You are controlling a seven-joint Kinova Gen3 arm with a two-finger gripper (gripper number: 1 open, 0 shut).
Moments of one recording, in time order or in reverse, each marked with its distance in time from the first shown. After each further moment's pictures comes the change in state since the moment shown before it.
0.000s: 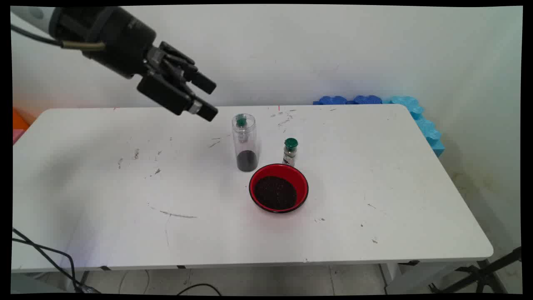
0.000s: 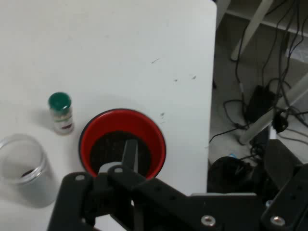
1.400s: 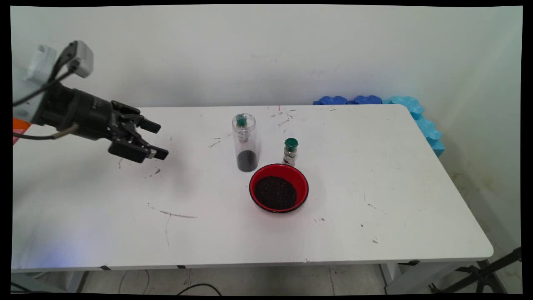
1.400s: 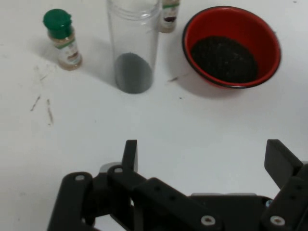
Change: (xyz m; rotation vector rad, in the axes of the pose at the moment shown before) arm -0.165 -0.029 0.008 0.264 -0.026 -0.113
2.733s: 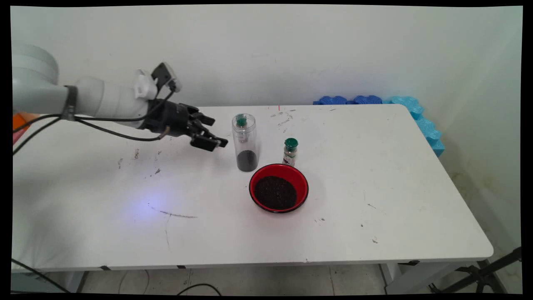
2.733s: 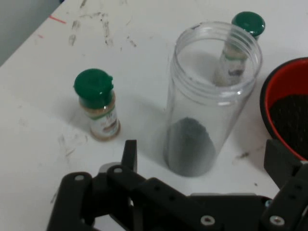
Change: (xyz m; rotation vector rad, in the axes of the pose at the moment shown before) arm 0.023 -0.040 0.150 0.064 0.098 0.019
